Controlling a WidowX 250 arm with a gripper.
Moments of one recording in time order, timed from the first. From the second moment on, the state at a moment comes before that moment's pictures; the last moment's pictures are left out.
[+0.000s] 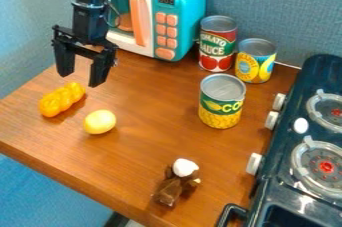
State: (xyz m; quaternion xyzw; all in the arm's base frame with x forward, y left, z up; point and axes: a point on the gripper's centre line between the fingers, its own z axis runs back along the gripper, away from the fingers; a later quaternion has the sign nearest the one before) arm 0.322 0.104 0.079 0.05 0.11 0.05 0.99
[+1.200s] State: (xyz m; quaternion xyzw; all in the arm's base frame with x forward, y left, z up) arm 0.322 0.138 0.054 0.07 0.07 0.08 0.99
